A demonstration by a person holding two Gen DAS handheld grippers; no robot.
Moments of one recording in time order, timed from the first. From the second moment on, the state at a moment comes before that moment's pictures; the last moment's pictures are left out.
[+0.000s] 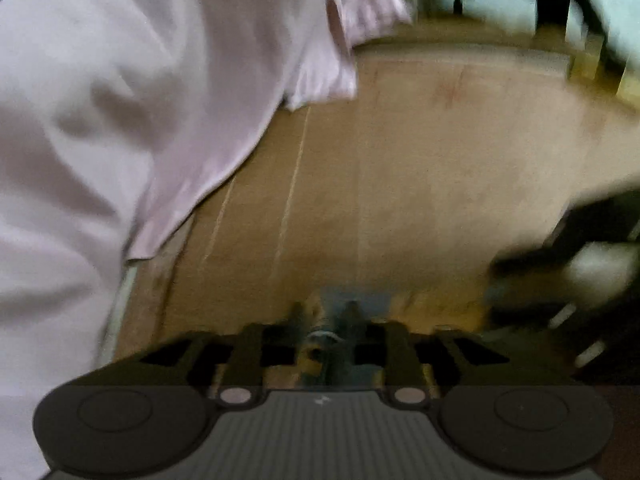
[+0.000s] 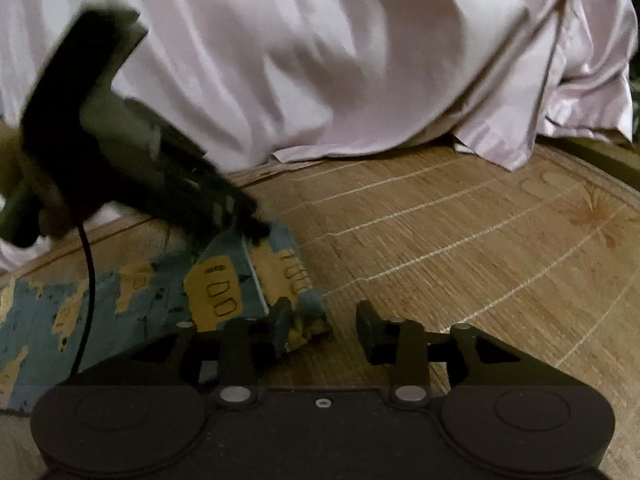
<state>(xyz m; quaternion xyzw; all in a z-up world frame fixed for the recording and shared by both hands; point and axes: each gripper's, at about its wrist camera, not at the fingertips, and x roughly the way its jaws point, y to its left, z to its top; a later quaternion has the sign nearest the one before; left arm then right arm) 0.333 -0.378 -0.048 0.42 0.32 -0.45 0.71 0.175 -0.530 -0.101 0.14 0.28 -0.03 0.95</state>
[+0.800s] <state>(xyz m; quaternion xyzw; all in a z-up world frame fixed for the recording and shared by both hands) 0.373 -0.351 0.003 0.17 0.52 -0.36 0.75 0.160 -0.467 -0.076 -0.06 0.22 0.01 0.97</state>
